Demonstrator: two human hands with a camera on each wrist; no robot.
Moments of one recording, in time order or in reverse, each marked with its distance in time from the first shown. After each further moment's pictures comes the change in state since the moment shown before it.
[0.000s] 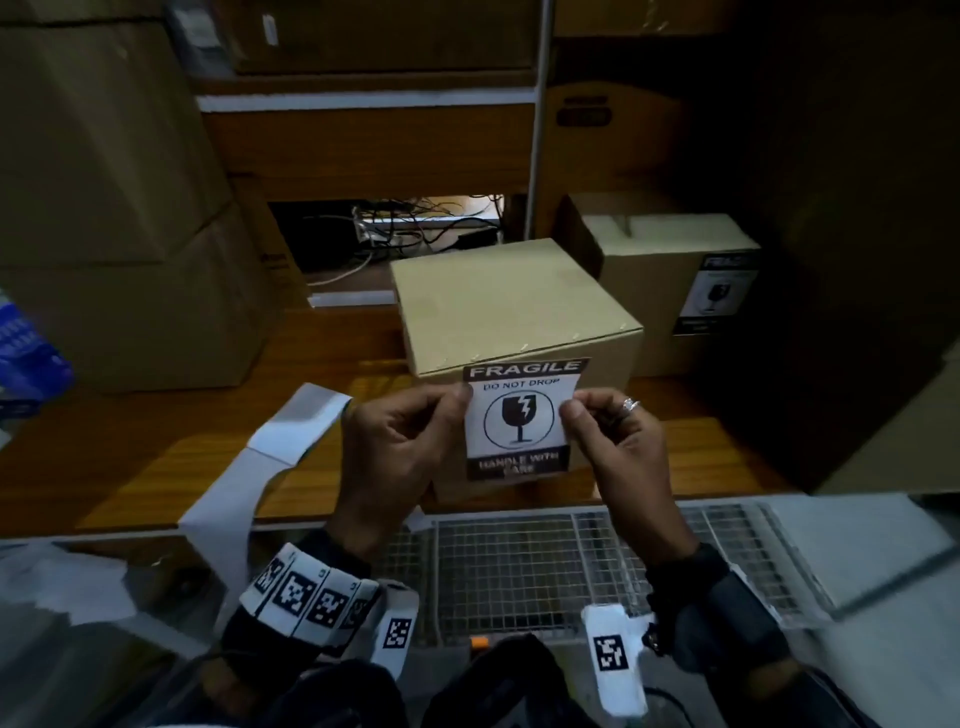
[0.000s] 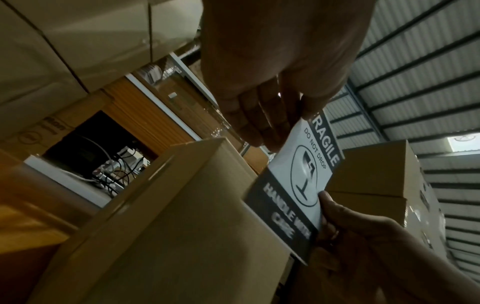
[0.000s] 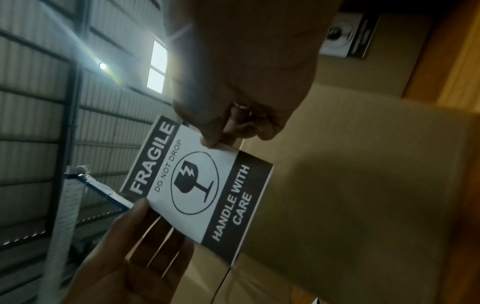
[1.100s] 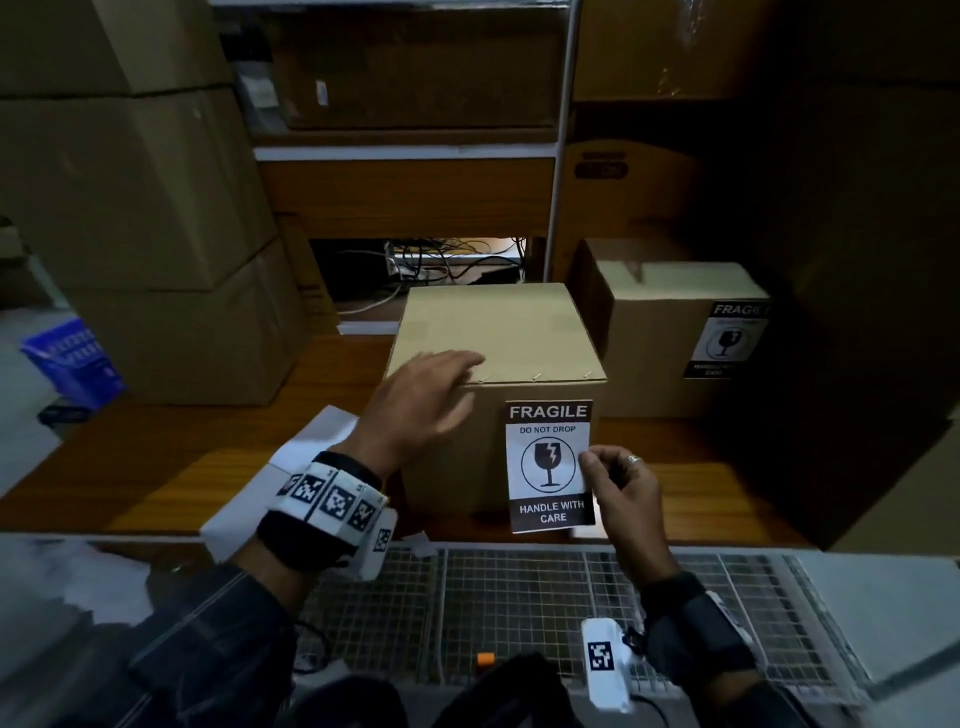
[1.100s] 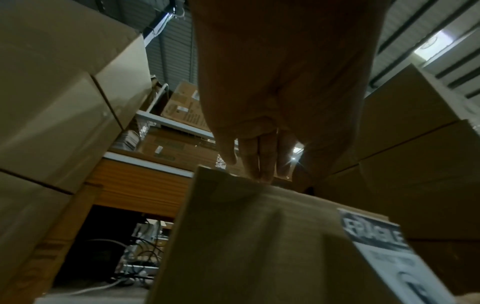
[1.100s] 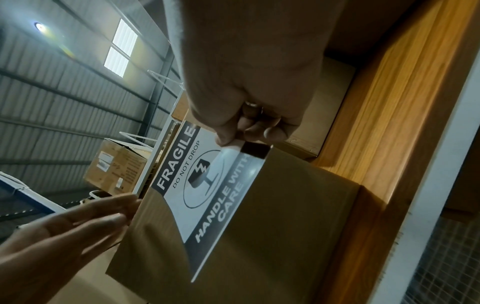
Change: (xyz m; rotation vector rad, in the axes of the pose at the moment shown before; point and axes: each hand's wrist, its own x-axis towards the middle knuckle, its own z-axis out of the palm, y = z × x) left_hand 0.078 -0.017 -0.003 0.720 -0.400 0.143; right_hand 0.018 0.053 -0.031 -0.074 0.090 0.240
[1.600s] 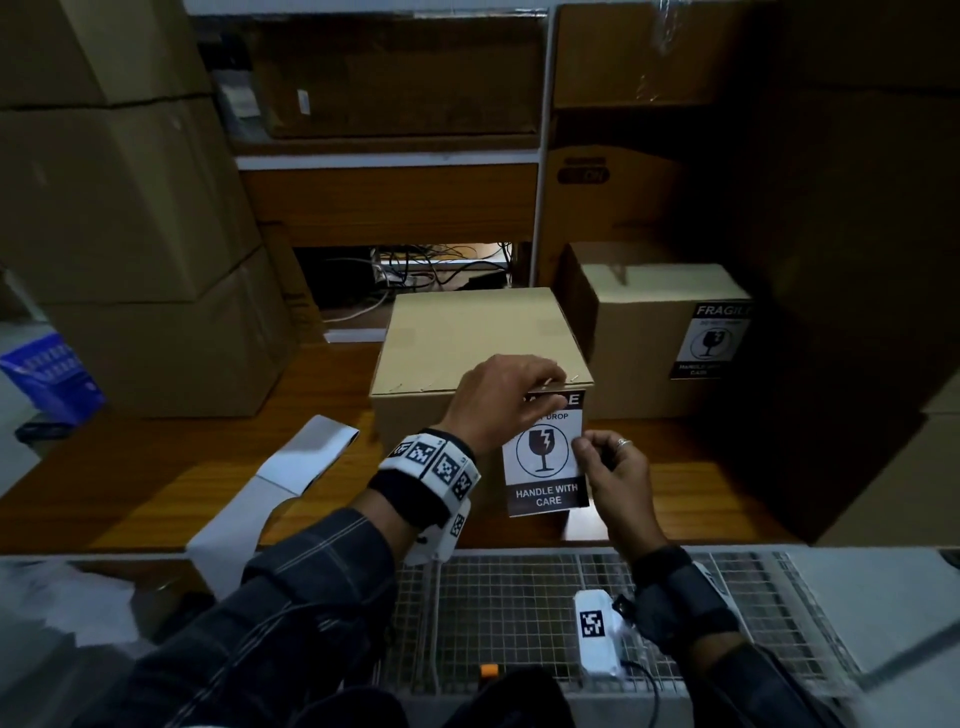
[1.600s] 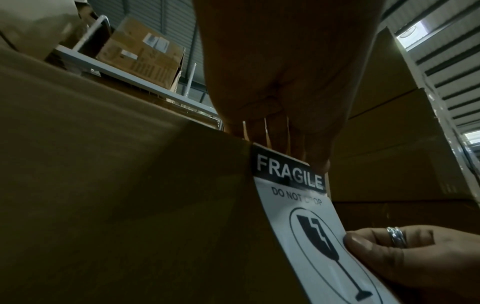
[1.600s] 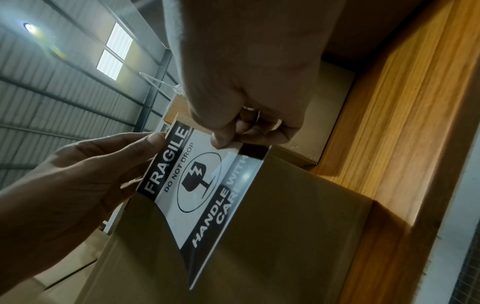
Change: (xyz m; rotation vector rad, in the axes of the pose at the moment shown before) left_hand 0.060 0.048 0.059 -0.060 -0.005 0.114; right_hand 0.023 -0.009 0.002 0.003 0.019 0.021
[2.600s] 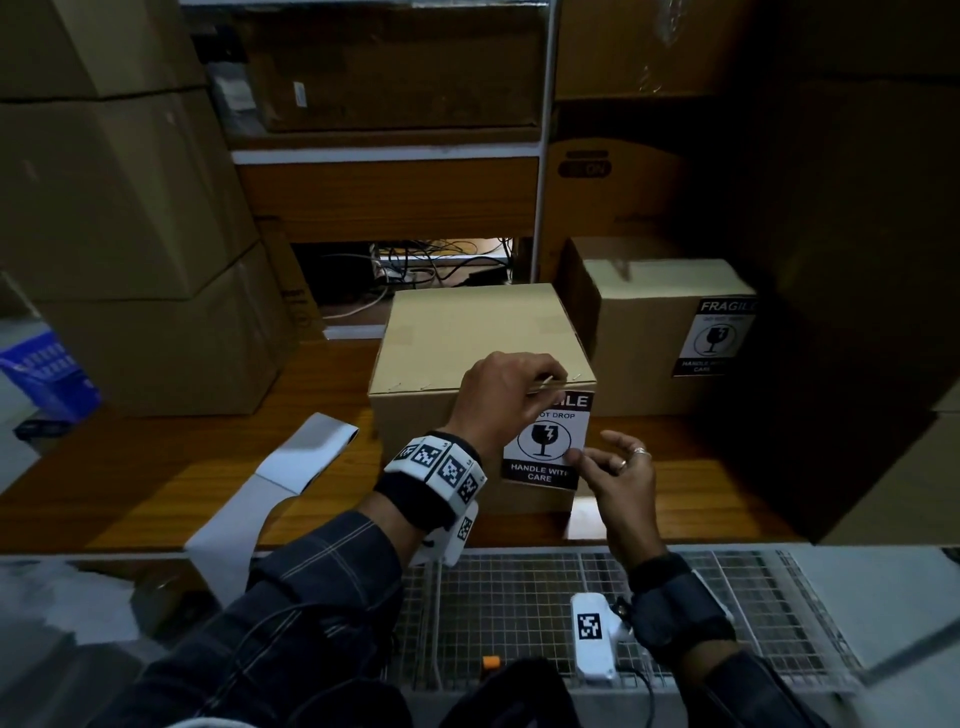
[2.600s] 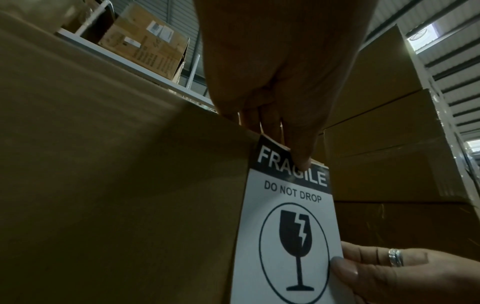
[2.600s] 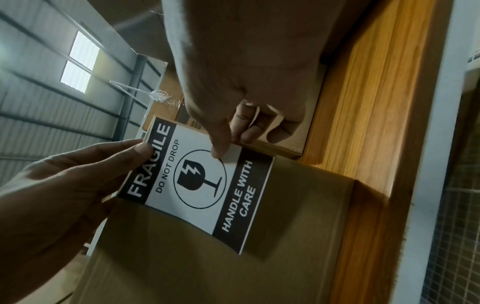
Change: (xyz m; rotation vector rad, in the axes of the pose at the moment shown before) left_hand 0.002 -0.004 0.011 -0.074 0.104 -0.065; right_hand 0.005 0.016 0.000 0.148 0.106 0.038
